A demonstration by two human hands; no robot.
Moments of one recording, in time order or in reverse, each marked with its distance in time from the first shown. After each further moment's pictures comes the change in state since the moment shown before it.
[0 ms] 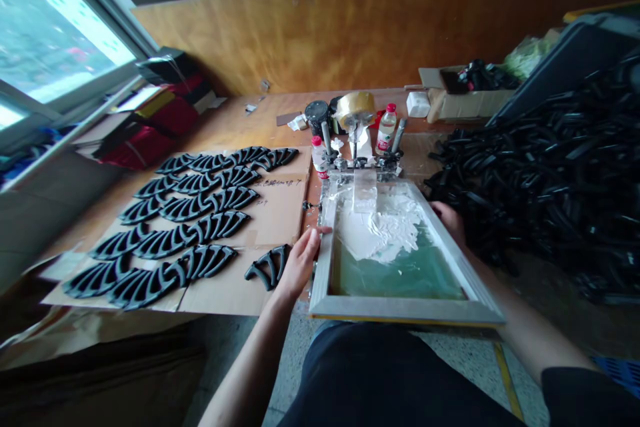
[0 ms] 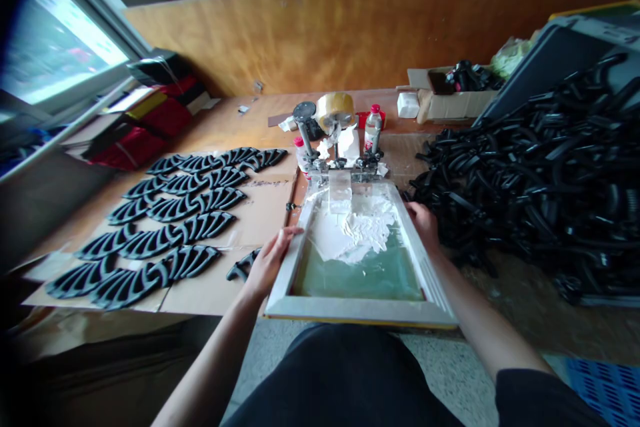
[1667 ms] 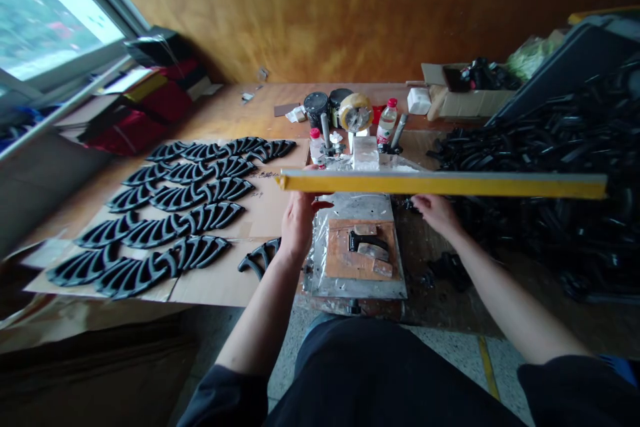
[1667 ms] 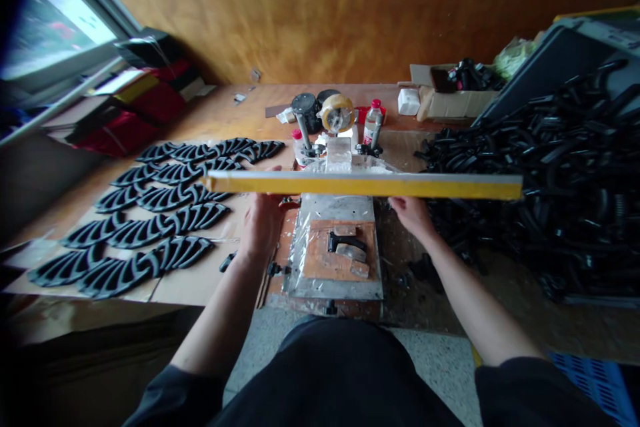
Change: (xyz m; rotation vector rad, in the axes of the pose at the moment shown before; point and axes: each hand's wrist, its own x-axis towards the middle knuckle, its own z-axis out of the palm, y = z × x) left_hand 0.041 0.064 0.027 -0.373 0.204 0.355; right_hand 0.021 0.020 -0.006 0.160 0.061 0.152
